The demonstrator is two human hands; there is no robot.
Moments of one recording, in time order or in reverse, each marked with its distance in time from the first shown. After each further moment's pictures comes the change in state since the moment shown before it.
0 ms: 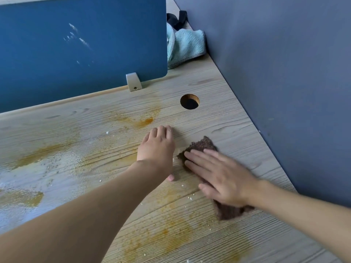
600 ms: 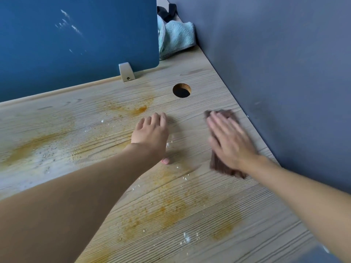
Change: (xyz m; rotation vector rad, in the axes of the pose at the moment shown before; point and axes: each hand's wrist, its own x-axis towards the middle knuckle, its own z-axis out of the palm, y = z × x) left_hand -0.010 -0.006 0.002 0.029 0.035 0.077; right_hand -0.005 0.027 0.005 0.025 0.093 0.543
